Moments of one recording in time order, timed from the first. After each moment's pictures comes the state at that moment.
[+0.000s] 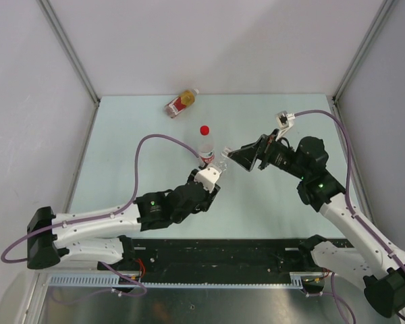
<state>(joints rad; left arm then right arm) -1.23 1.10 0.82 -0.25 -0.53 -0.20 0.49 0.92 0.84 0.08 -0.48 0.64</state>
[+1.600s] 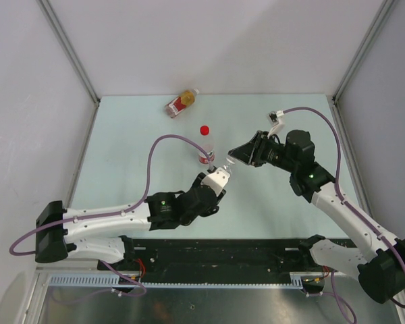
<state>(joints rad) -1.28 1.21 0.89 -0.35 -0.59 -0.24 0.49 1.05 0.87 0.02 -0.46 0.70</state>
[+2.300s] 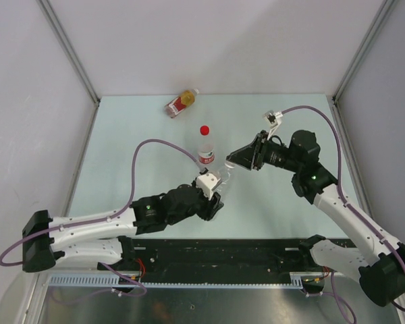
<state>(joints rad) -1.23 1.07 0.74 -0.15 -0.30 -0.25 0.48 1.03 0.87 0.09 -0.65 0.61</state>
